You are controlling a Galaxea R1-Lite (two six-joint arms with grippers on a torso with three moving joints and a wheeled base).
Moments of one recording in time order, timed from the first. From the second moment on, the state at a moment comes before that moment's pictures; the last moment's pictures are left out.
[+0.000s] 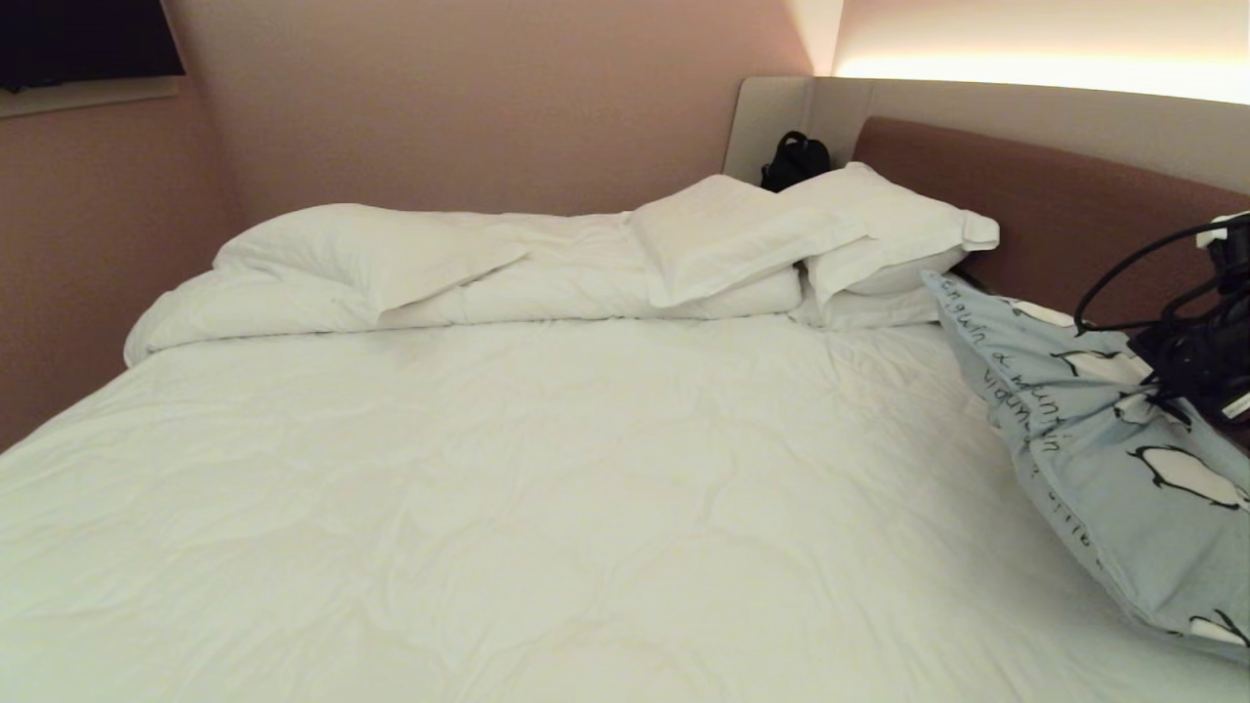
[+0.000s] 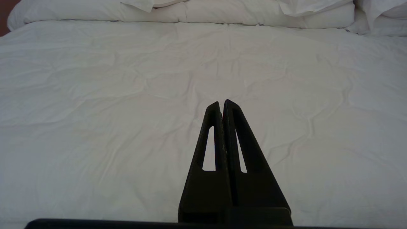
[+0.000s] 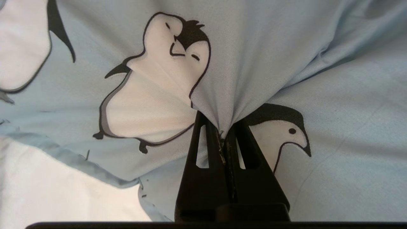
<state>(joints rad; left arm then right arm) -0.01 0.00 0.00 -0.04 0.01 -0.08 -0.39 2.10 -1.91 0.60 -0.08 0.81</state>
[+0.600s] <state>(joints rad) -0.01 0.00 0.00 -0.04 0.02 -0.08 -0.26 1.79 -1.73 0.62 -0.05 0.80</state>
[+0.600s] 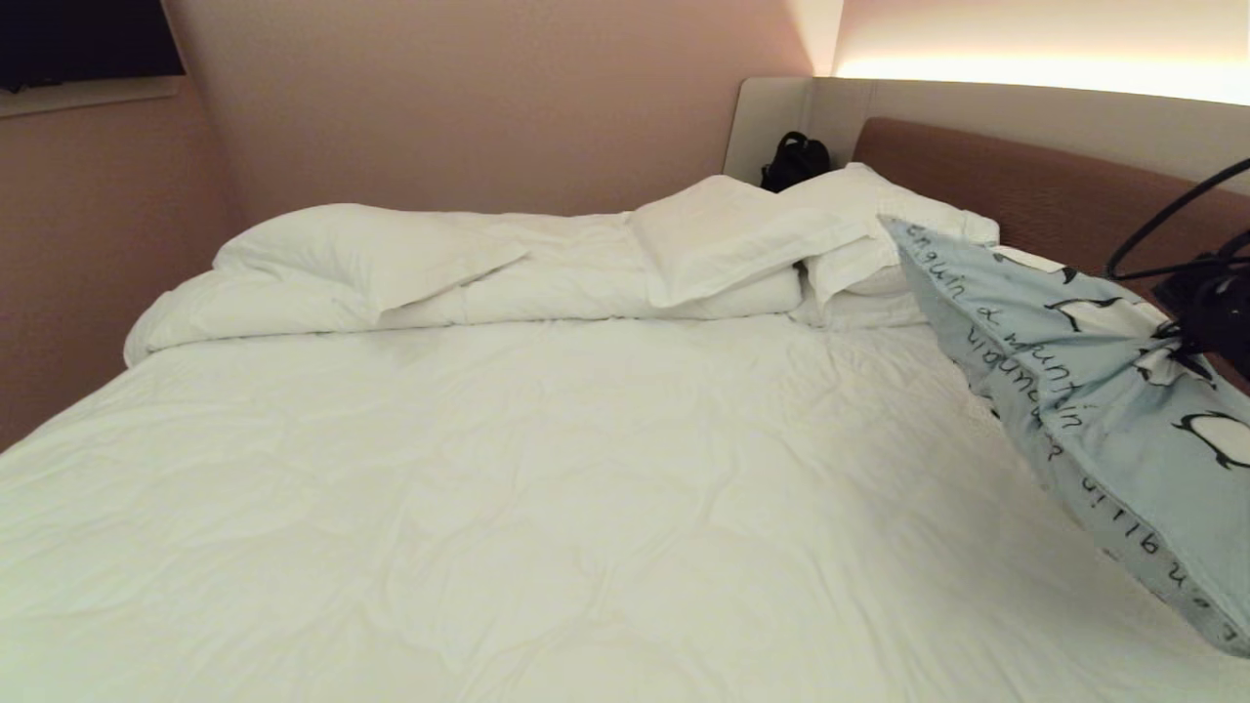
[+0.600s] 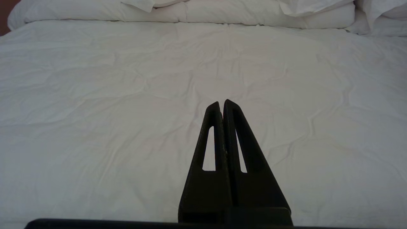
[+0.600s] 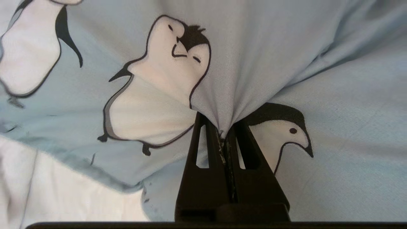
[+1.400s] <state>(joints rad) -0.01 0.00 0.00 -0.04 0.01 -0.08 -0.14 1.45 -1.44 0.62 -0.06 0.71</state>
